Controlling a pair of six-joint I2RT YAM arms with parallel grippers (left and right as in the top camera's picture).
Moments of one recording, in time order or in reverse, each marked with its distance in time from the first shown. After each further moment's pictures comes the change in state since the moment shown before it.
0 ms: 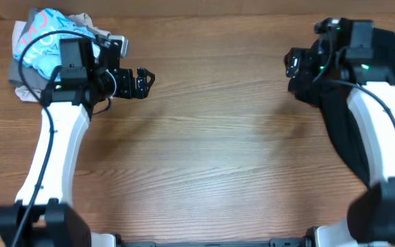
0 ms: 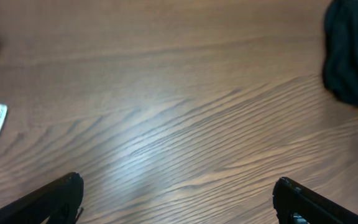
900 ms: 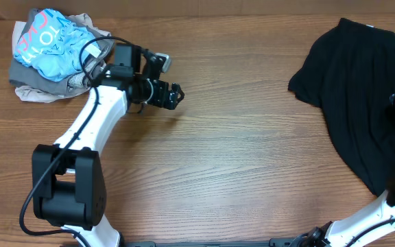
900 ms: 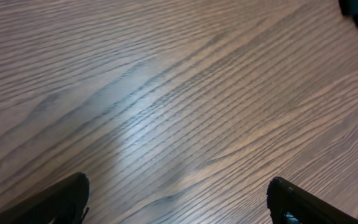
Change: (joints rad) left arm -0.188 0.236 0.002 0.072 -0.023 0.064; right arm -0.678 0.300 0.003 0.060 0.079 0.408
